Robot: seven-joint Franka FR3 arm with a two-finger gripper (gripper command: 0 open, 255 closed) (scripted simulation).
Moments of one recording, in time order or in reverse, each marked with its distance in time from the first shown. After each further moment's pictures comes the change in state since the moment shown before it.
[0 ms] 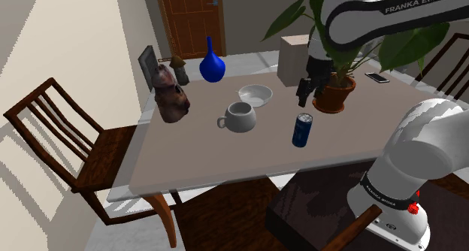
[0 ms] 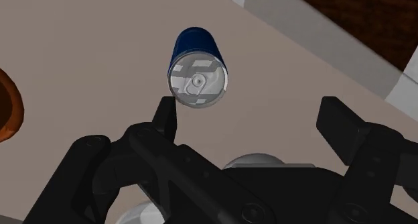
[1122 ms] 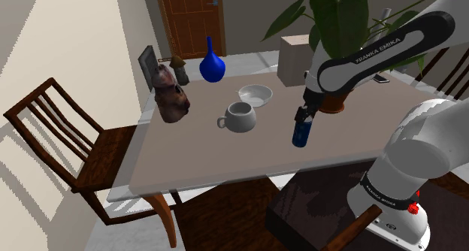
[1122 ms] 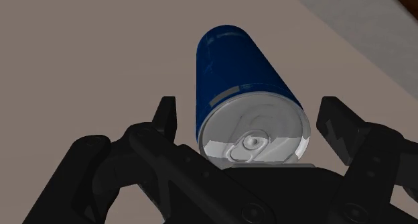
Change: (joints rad) arm -0.027 0.205 -0.088 -0.214 -0.075 0.479 -0.115
